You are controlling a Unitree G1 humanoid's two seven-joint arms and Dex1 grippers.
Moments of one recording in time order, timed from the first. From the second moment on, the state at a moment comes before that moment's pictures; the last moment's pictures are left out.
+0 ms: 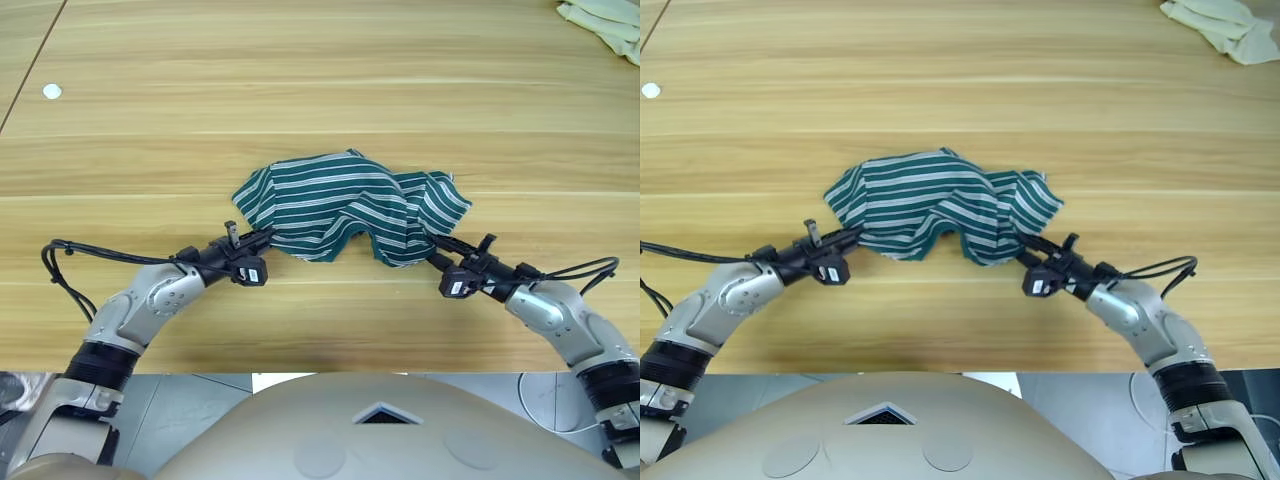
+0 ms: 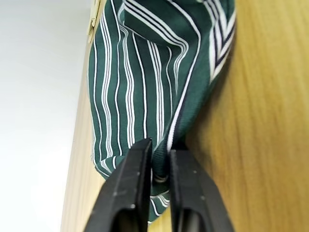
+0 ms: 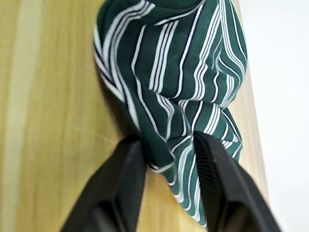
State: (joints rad) left arm 0.10 0.73 -0.29 0.10 0.58 -0.58 -0.36; right arm 0.19 -0.80 0.24 0.16 -0.54 -0.64 0.26
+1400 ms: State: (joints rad) left arm -1.38 0.40 -0.13 1.25 0.01 -0.41 0.10; right arm -1.36 -0.45 0.17 1.24 -0.40 -0.32 -0.56
